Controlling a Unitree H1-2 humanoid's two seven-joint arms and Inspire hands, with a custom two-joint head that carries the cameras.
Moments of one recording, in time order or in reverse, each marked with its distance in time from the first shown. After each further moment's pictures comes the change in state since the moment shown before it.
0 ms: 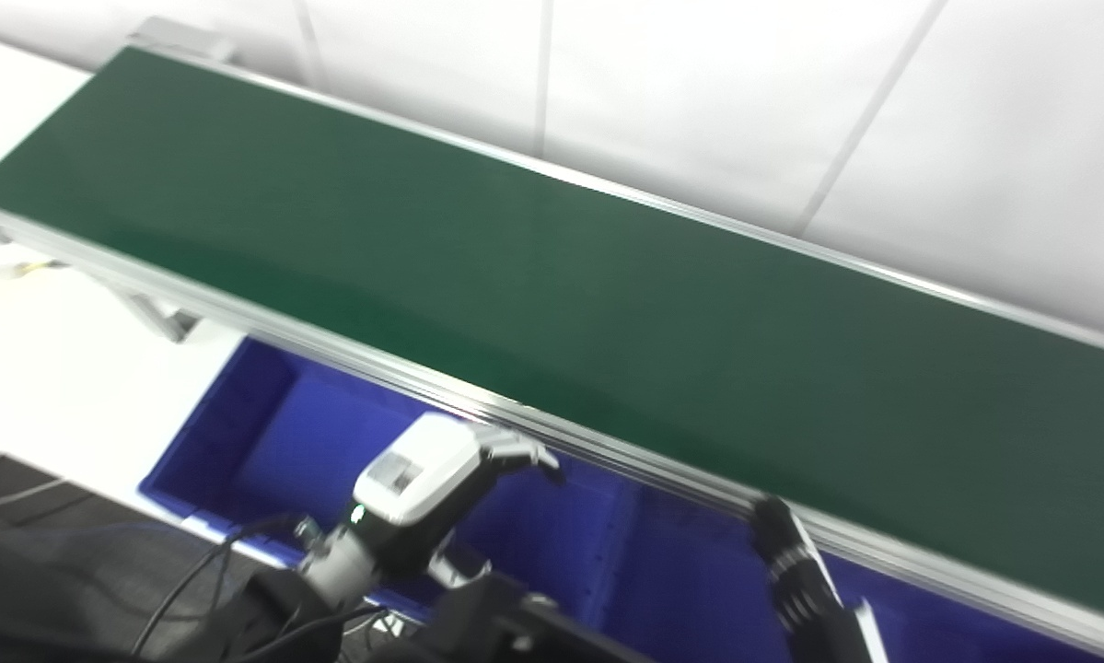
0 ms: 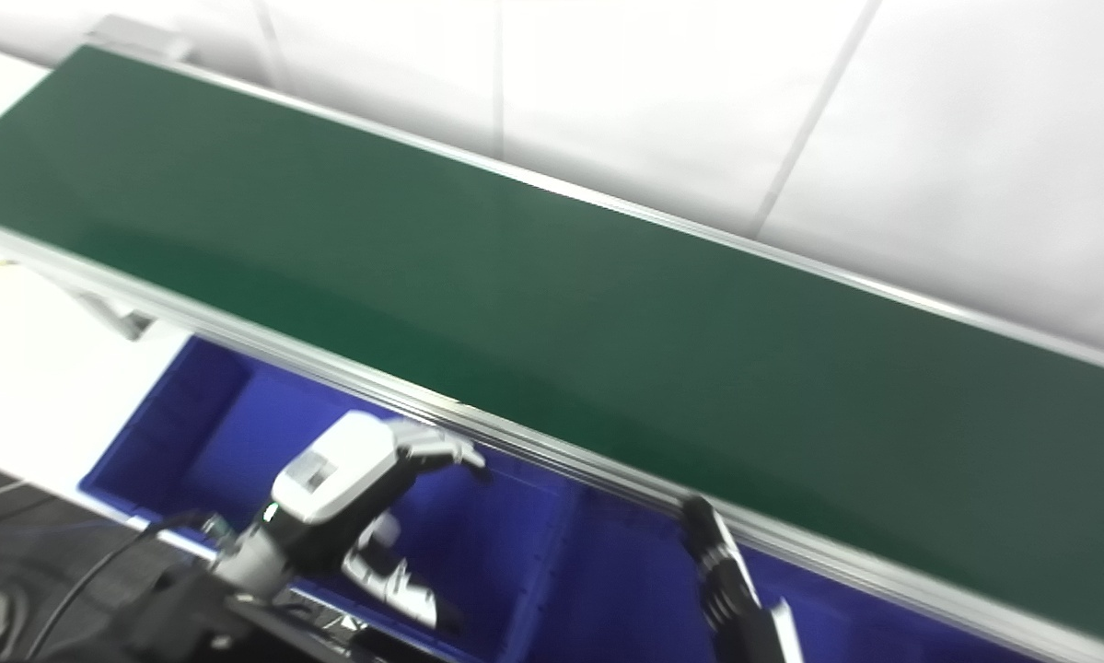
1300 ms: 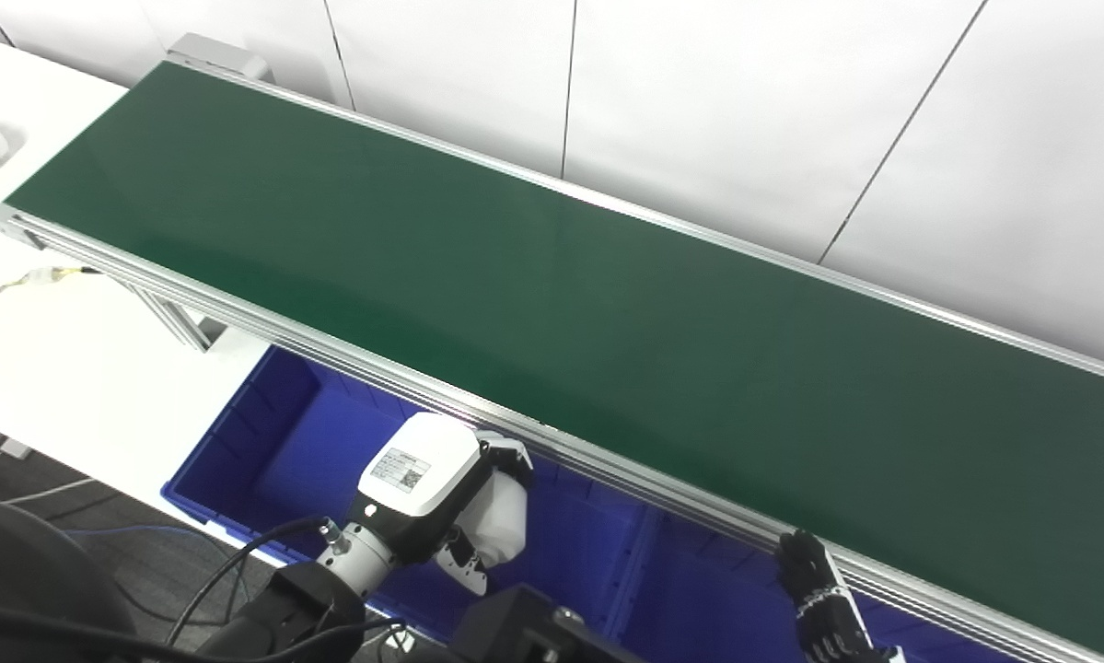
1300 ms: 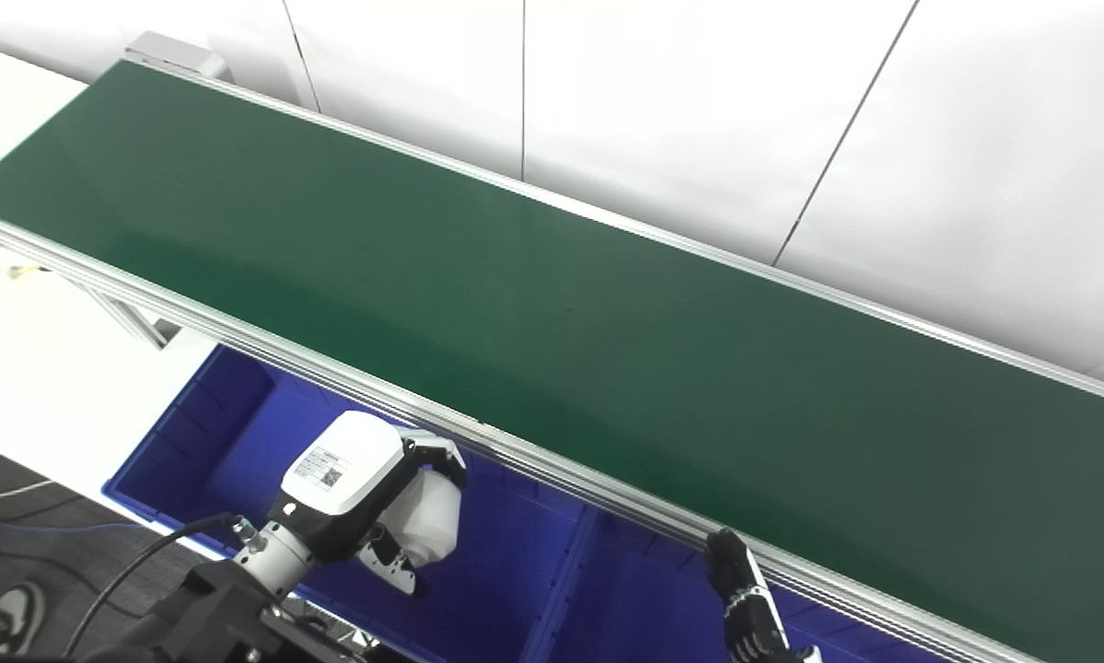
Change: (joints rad) left arm -0.075 -0.068 0.141 0.164 0.272 0.095 0.124; right arm -0.019 -0.051 -0.021 0.048 0.071 -0.023 0.041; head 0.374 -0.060
